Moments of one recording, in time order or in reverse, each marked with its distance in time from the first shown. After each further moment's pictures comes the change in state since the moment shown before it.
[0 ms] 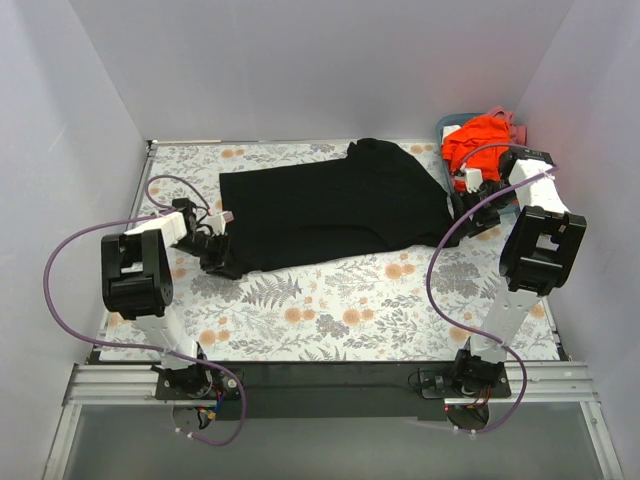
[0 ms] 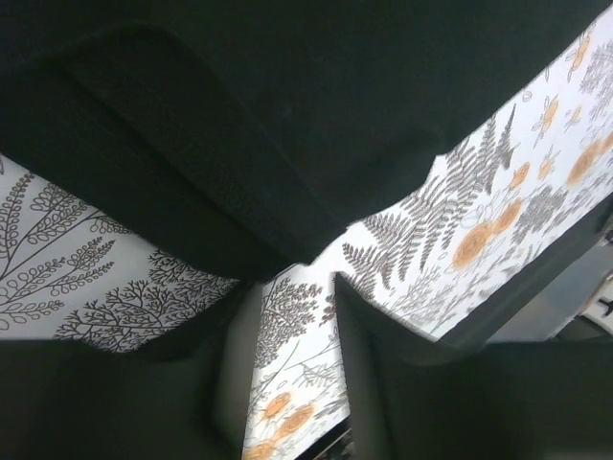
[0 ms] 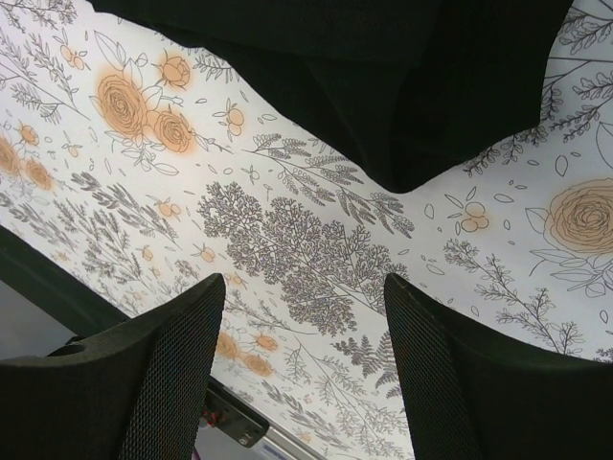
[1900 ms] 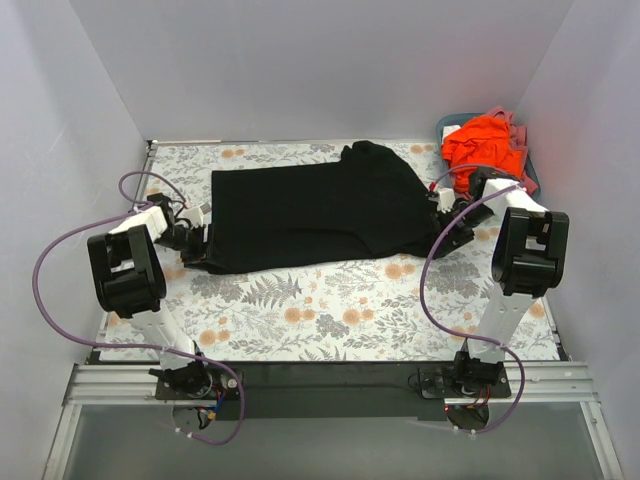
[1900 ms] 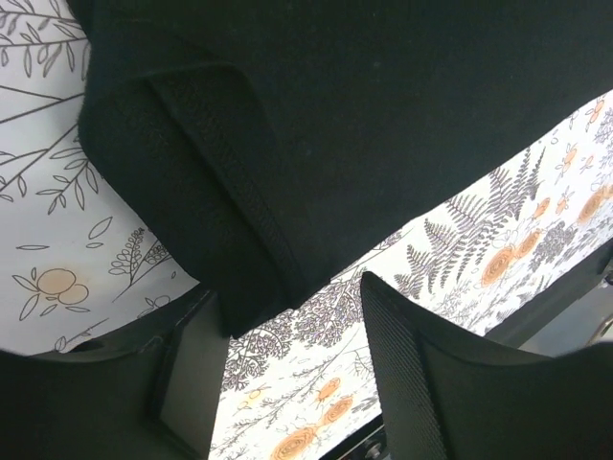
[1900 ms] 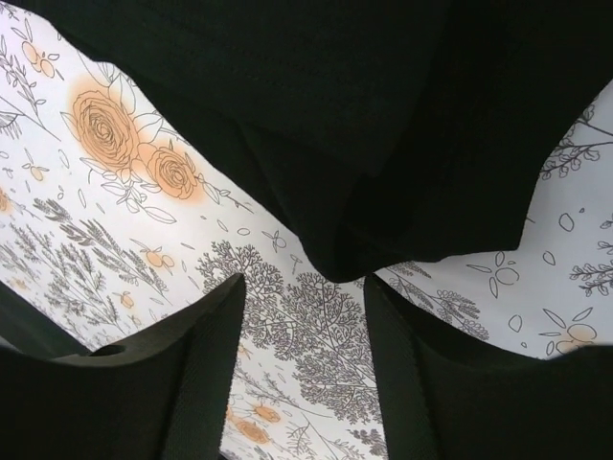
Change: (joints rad) left arm 0.148 0.041 0.092 -0.034 -0.024 0.051; right arm 0.121 -0.043 -0.286 0.261 0.001 0.023
